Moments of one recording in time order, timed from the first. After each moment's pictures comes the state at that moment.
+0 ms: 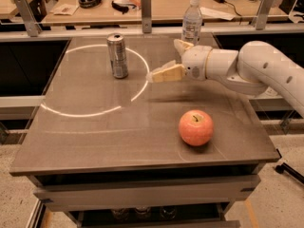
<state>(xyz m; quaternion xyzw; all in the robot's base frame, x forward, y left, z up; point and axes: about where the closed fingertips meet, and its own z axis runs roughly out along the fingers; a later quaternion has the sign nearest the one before) 0.669 -0.041 0.892 -0.41 0.64 0.29 0.58</state>
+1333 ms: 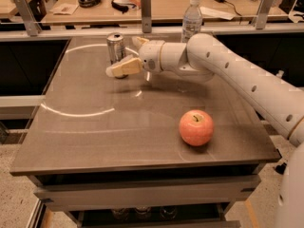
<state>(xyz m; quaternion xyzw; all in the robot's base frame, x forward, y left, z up) 0.712 0.084 0.881 -0.44 0.62 0.34 0.56</state>
